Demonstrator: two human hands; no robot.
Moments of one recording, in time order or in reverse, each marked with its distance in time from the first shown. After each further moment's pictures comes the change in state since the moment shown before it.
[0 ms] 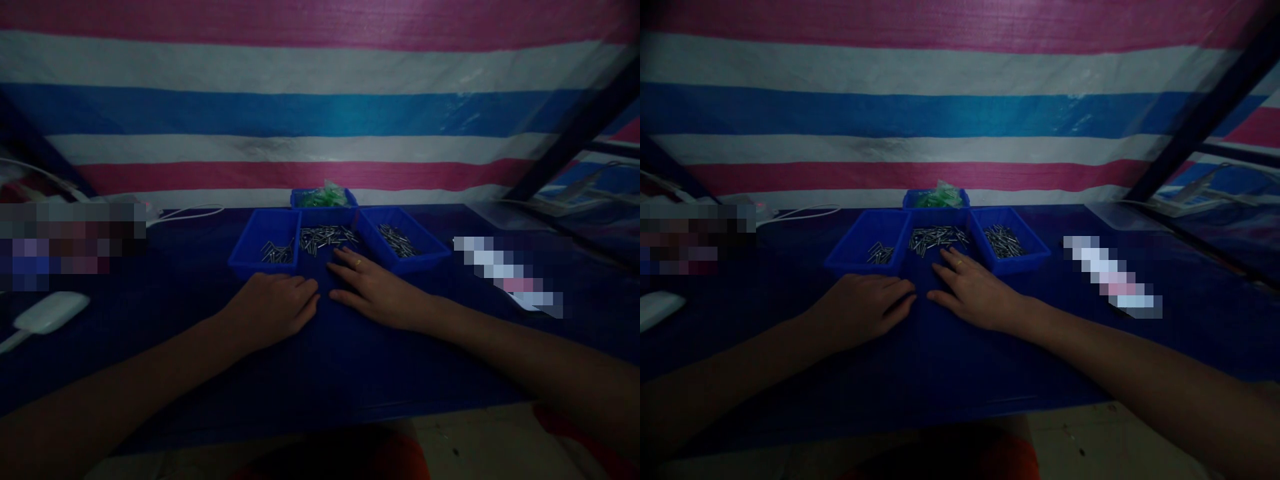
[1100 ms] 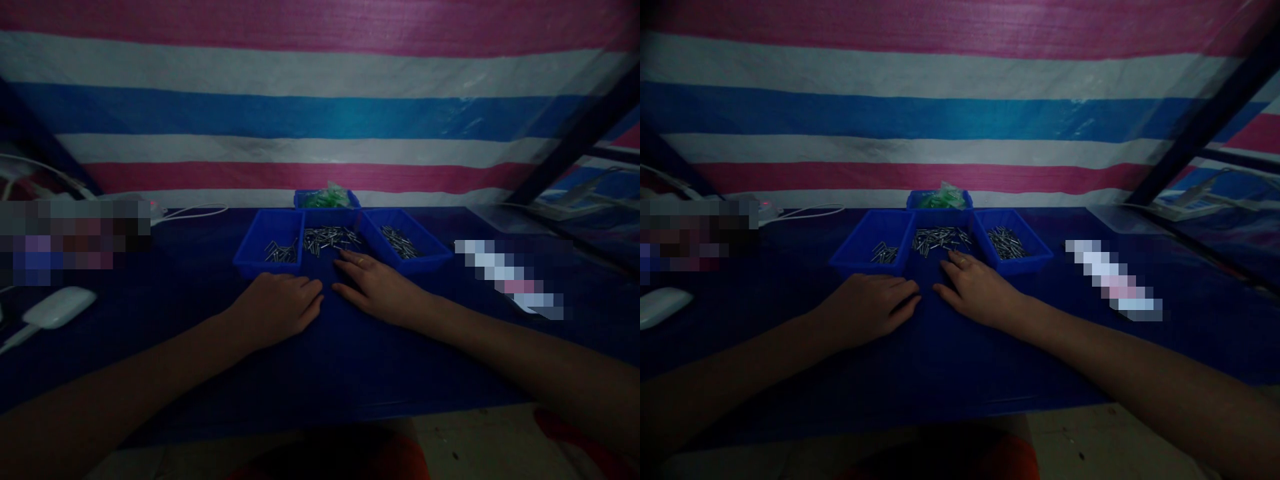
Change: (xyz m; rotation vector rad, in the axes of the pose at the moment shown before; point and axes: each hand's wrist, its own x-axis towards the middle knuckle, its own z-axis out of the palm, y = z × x) left_hand 0.000 0.000 0.001 -0.008 -0.010 -0.005; right_hand 0.005 0.001 0.004 -0.078 0.081 0.034
